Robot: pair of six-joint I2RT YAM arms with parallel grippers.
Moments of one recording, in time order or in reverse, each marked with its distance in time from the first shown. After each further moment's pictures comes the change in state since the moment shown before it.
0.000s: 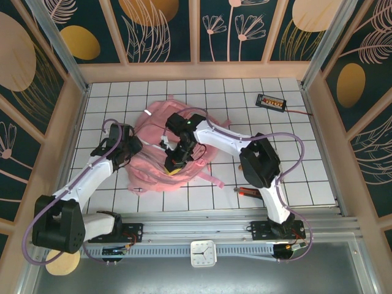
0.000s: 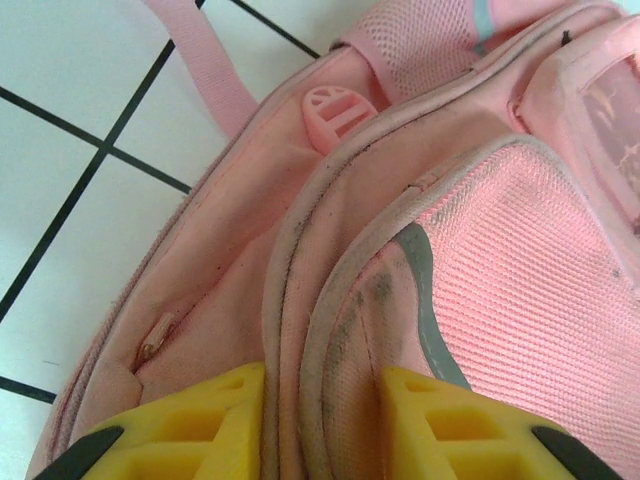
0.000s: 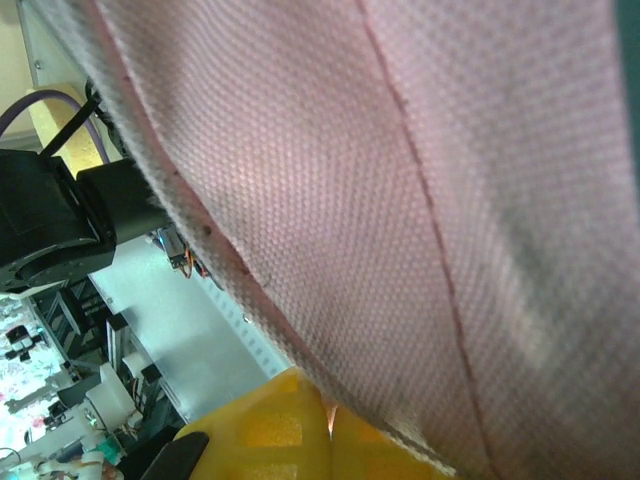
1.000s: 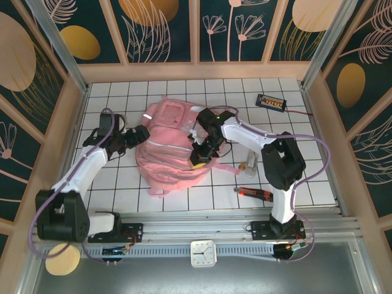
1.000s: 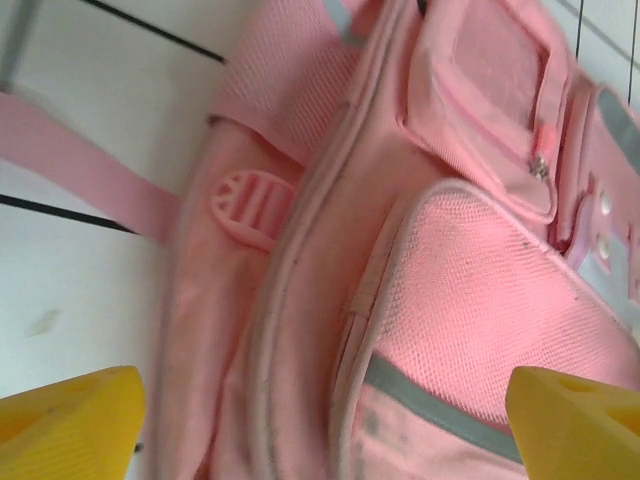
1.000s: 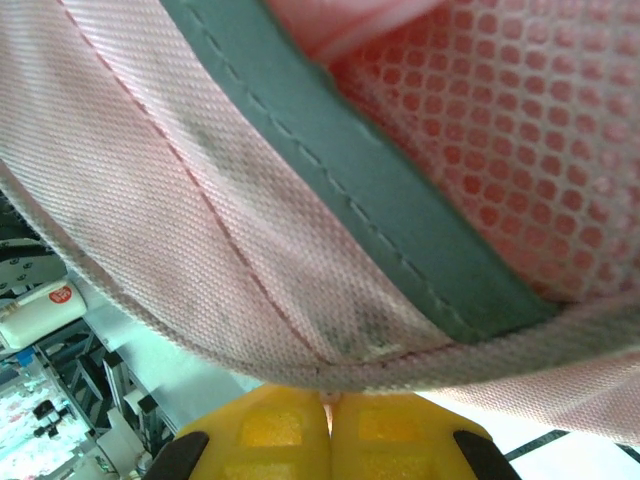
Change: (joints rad) left arm 0.133 0.127 0.146 -0.068 0.358 0.227; right arm -0.205 -0.215 -0.324 0.054 0.040 -0.049
